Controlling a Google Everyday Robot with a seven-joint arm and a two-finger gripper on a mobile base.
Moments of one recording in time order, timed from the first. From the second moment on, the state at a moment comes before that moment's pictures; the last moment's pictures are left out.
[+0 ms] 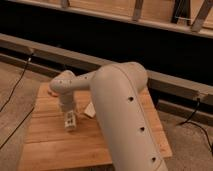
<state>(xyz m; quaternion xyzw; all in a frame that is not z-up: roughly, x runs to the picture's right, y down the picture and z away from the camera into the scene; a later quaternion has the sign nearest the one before) -0.205 0.168 0.849 -0.34 0.22 0.53 0.74</state>
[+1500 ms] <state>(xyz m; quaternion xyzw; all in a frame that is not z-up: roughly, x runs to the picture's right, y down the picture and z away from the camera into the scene) -0.200 0.169 0.845 -0.31 0.16 0.18 0.92</state>
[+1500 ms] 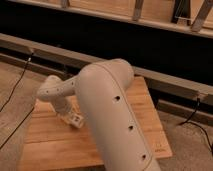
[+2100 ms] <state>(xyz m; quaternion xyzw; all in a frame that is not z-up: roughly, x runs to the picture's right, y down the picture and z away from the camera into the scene) -0.205 0.162 0.855 -0.25 0.13 0.05 0.96</state>
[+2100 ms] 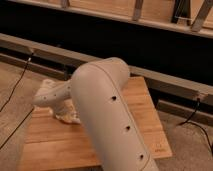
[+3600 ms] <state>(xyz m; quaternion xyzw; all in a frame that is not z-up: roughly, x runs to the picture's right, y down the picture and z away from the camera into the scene) -0.212 0.159 0.853 -0.19 0.13 -0.04 0.97</state>
